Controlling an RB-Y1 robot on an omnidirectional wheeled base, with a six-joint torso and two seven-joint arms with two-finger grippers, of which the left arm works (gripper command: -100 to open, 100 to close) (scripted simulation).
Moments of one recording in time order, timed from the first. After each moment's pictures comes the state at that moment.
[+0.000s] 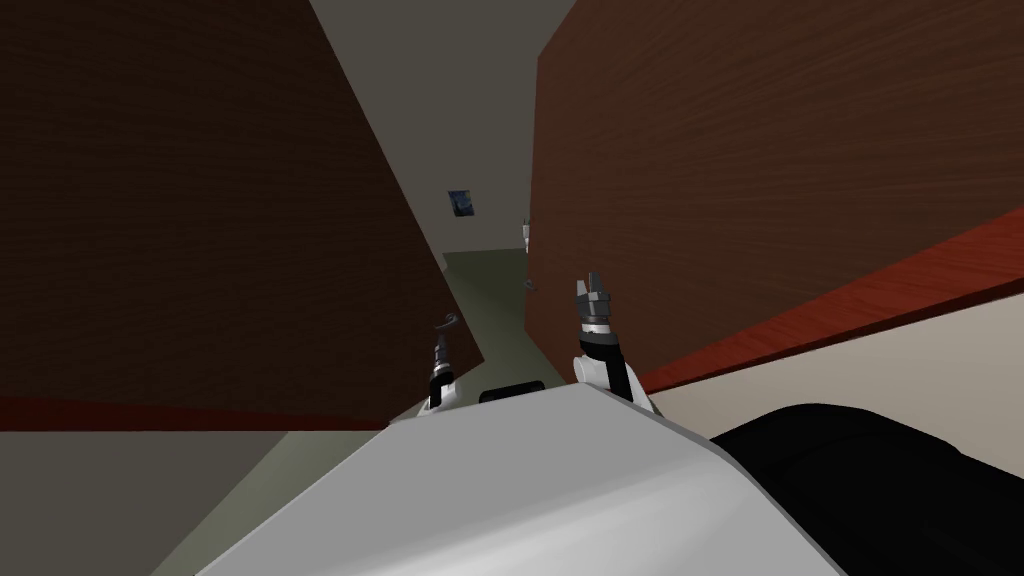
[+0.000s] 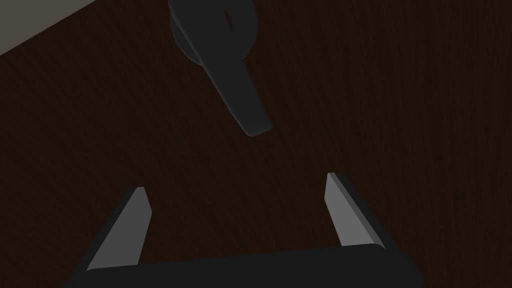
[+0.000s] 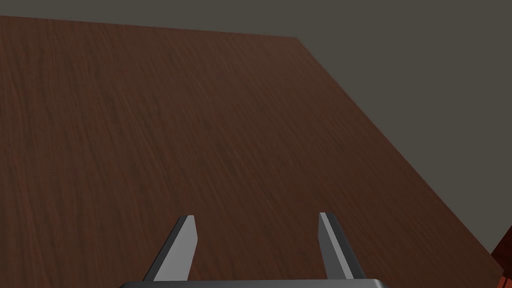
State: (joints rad) arm -0.10 0.00 0.36 -0.69 0.05 -0.83 -0.46
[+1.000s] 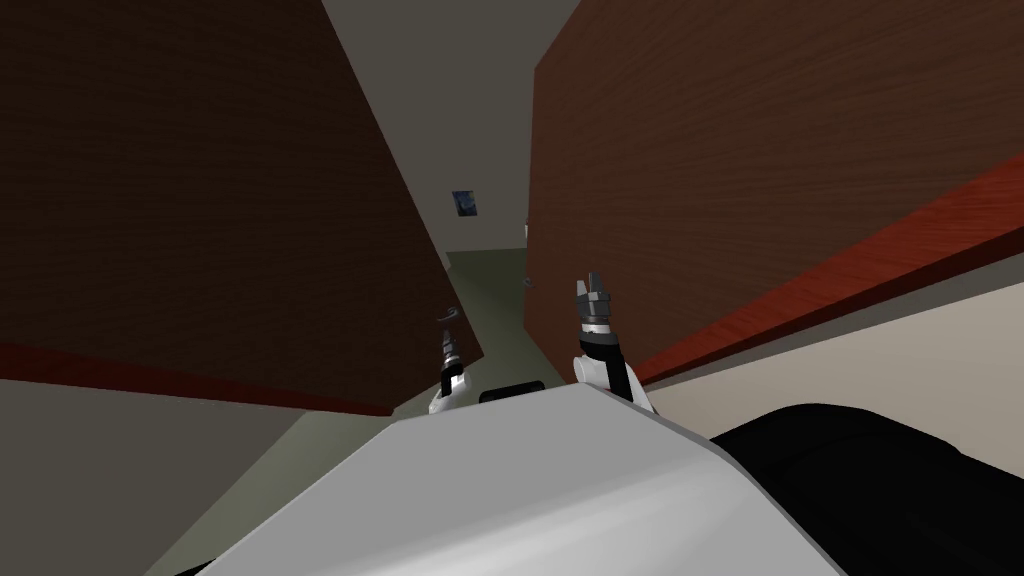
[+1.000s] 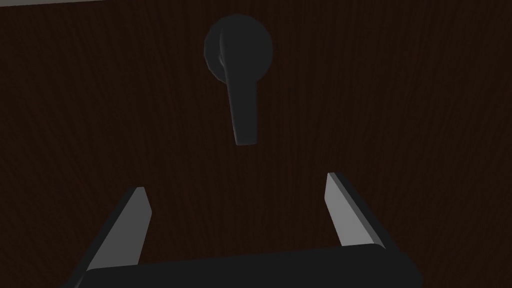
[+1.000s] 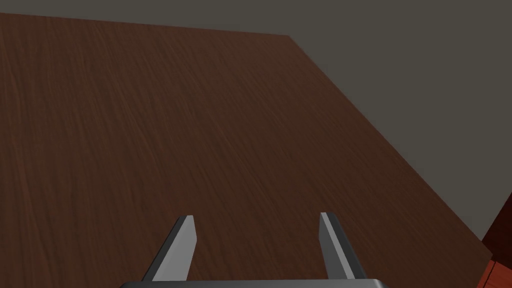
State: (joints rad) arm -0.17 -0.05 0.31 -0.64 0.15 -0.81 -0.22
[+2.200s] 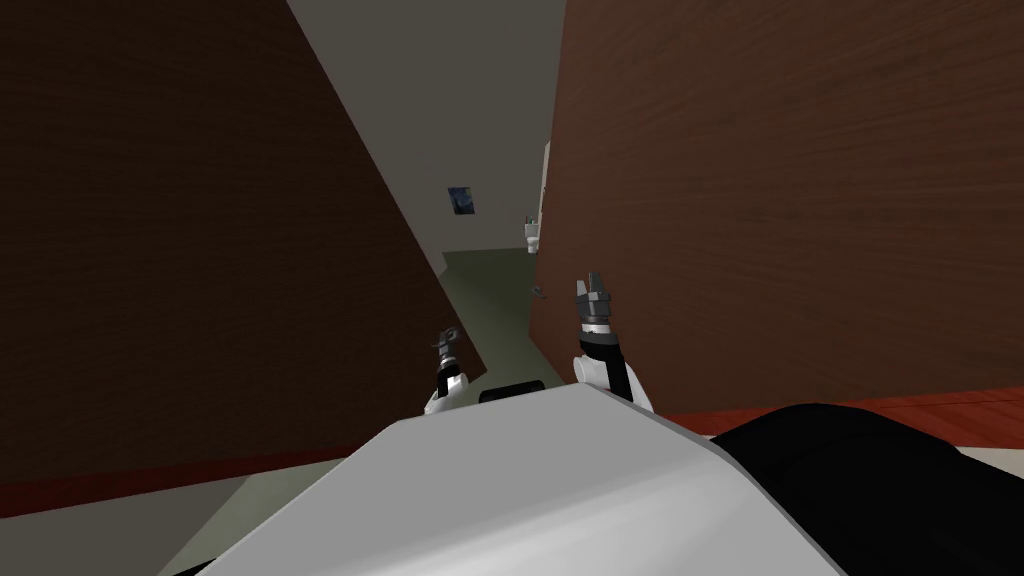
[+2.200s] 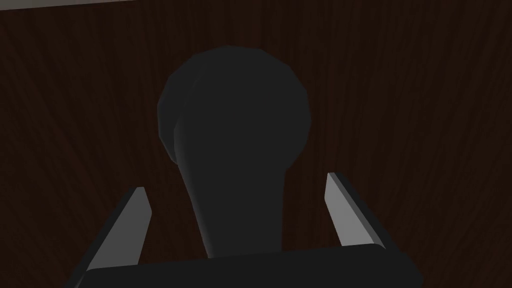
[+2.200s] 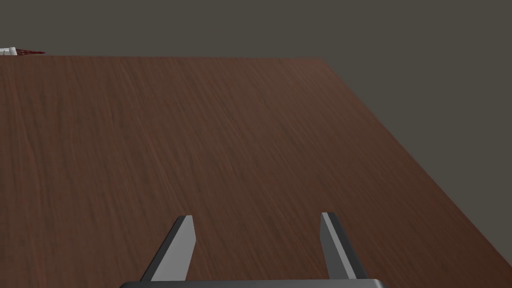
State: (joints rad) arm -0.17 -0.02 0.33 -0.63 0.16 -0.82 -0.21
